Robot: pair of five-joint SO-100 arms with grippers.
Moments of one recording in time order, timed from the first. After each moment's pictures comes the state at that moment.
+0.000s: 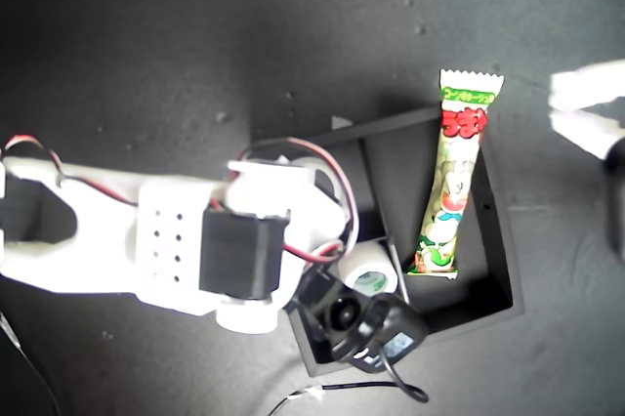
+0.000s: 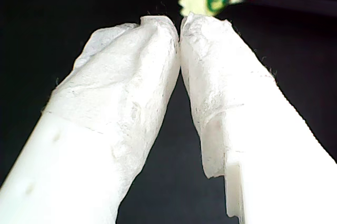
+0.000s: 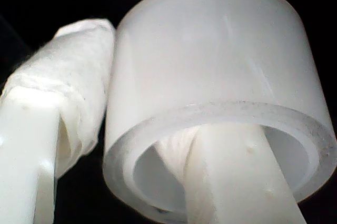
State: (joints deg) arm 0 7.1 39.2 9.8 104.2 -63.4; arm 1 6.7 84.6 28.8 103.0 78.1
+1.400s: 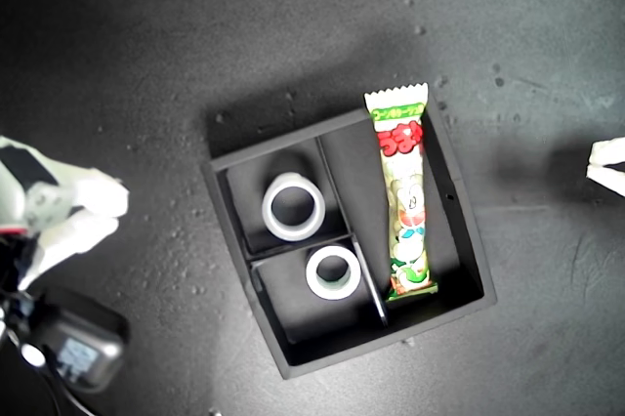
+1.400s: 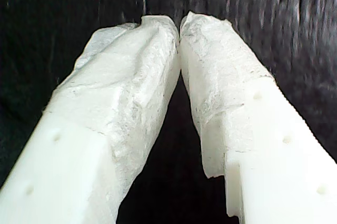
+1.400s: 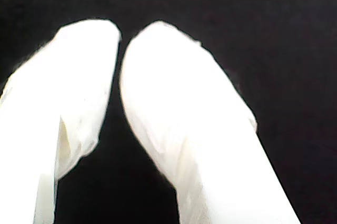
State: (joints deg) arm 0 5.9 140.4 114.5 81.4 -71.5; arm 1 4.7 190.1 177.8 55.5 99.9
